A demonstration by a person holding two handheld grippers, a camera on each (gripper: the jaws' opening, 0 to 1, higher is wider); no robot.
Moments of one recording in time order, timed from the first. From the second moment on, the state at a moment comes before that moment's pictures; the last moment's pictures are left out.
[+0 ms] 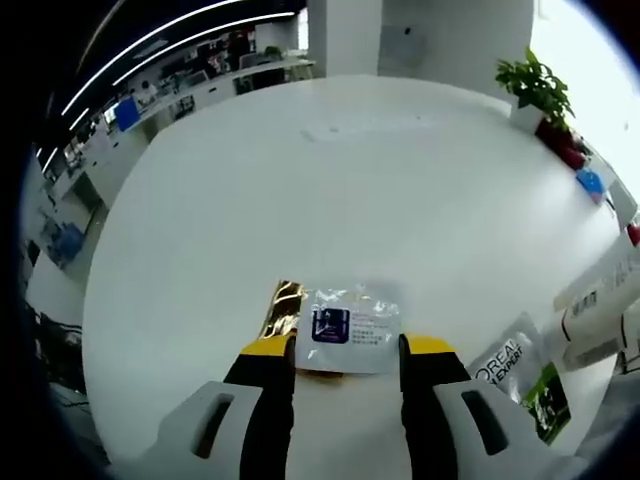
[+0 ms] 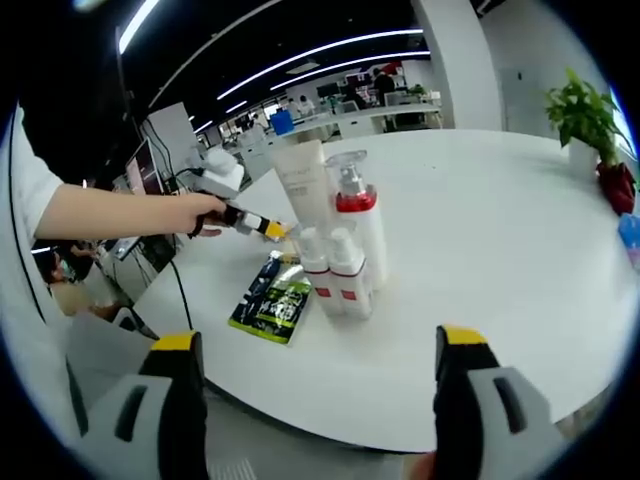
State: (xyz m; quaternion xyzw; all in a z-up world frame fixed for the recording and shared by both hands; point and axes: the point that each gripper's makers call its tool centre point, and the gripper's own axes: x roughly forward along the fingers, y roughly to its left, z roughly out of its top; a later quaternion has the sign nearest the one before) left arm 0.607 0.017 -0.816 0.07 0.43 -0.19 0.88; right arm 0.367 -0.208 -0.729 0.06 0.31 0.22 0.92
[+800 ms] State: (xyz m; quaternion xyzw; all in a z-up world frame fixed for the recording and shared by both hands) left arm 0.540 0.005 -0.763 0.02 0.36 -0.21 0.91; right arm 0.368 -0.206 -0.724 0.05 0.29 0.22 0.93
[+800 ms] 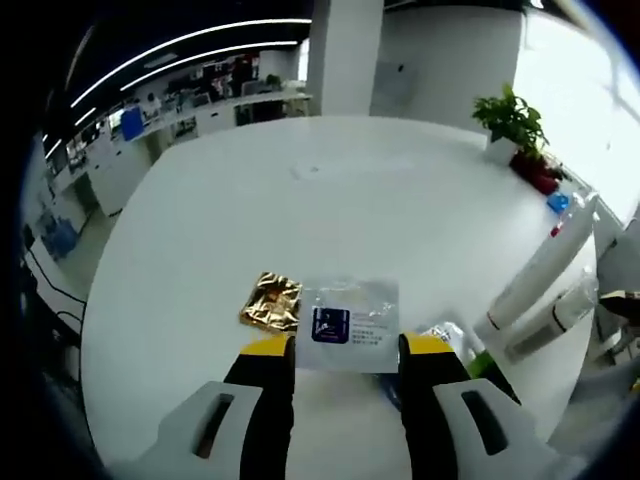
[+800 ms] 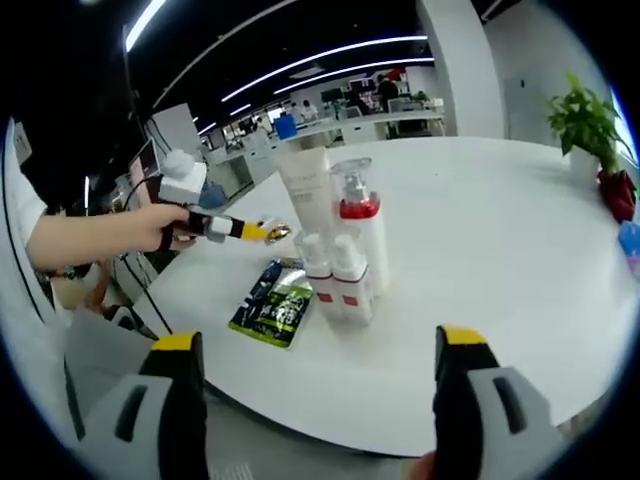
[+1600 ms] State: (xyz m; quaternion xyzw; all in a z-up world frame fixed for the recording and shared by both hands) left arm 0.468 -0.010 -0.721 0.01 0.32 -0.25 0.92; right arm 0.368 -0.205 -0.719 0.05 0.28 0.23 0.93
